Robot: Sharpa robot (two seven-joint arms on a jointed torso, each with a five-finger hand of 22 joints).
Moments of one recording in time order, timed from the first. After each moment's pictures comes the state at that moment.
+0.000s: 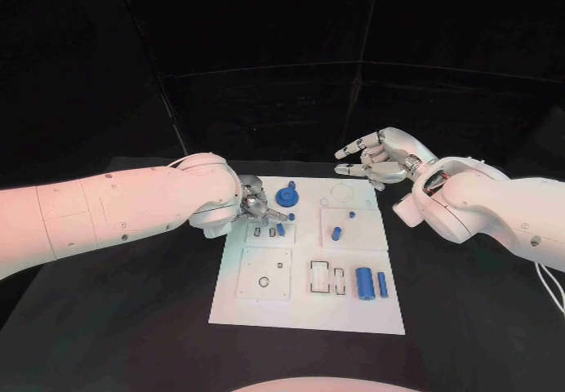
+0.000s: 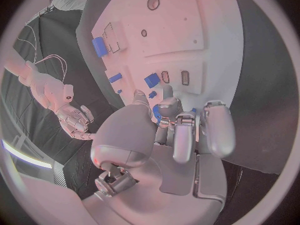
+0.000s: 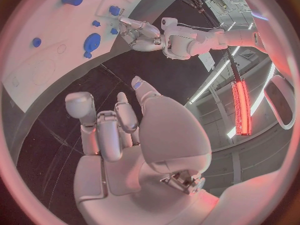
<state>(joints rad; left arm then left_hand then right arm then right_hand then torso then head) 1.41 -0.68 -0.20 1.47 -0.93 0.02 -0.64 1.13 0.10 -0.30 0.29 0.05 0.92 0.07 0.57 0.48 1.24 -0.01 1.13 0.99 1.47 -0.07 1.57 1.31 0.08 1.45 0.03 1.36 1.19 1.39 -0.83 -0.15 1.57 -0.76 -0.43 0.11 1.33 -0.03 0.13 0.04 0.23 0.89 0.17 0.16 0.08 1.31 0.08 1.27 1.25 1.47 0.01 1.49 1.31 0.12 1.23 0.11 1.23 0.87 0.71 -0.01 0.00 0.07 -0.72</state>
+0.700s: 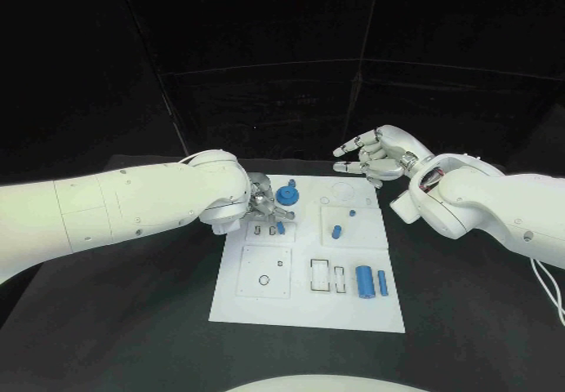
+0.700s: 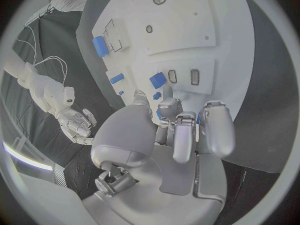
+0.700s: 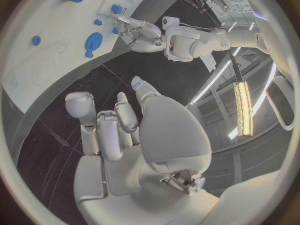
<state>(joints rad) 1.41 -0.63 -0.20 1.43 -0.93 0.04 -0.64 1.13 0.11 -0.31 0.29 0.05 0.91 0.07 0.58 0.49 1.24 -0.01 1.13 0.99 1.47 -0.07 1.57 1.31 0.08 1.46 0.03 1.36 1.20 1.39 -0.81 -0.15 1.54 -0.76 -0.43 0.10 1.33 -0.03 0.13 0.04 0.24 0.89 0.17 0.16 0.08 1.31 0.08 1.27 1.25 1.47 0.01 1.48 1.31 0.12 1.23 0.11 1.23 0.87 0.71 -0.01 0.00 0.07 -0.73</state>
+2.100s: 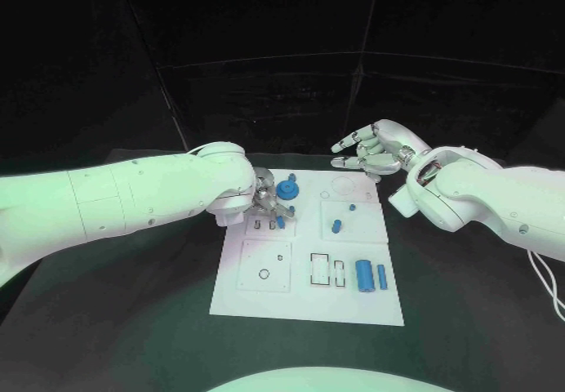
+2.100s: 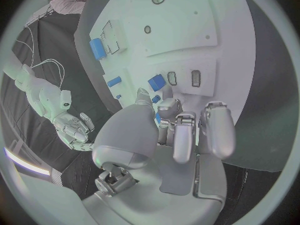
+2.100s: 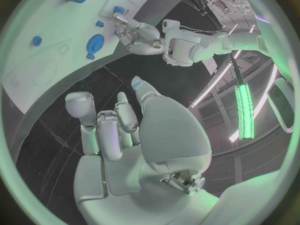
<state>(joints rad) 1.41 -0.58 -0.20 1.37 -0.93 0.09 -0.66 1.21 0.12 -0.30 0.28 0.05 0.91 0.06 0.60 0.52 1.25 -0.01 1.15 1.01 1.46 -0.07 1.57 1.31 0.07 1.46 0.03 1.37 1.22 1.39 -0.80 -0.15 1.53 -0.79 -0.41 0.08 1.33 -0.03 0.13 0.04 0.24 0.89 0.17 0.17 0.08 1.31 0.08 1.27 1.25 1.46 0.01 1.48 1.31 0.12 1.23 0.11 1.23 0.87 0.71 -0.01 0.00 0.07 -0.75</state>
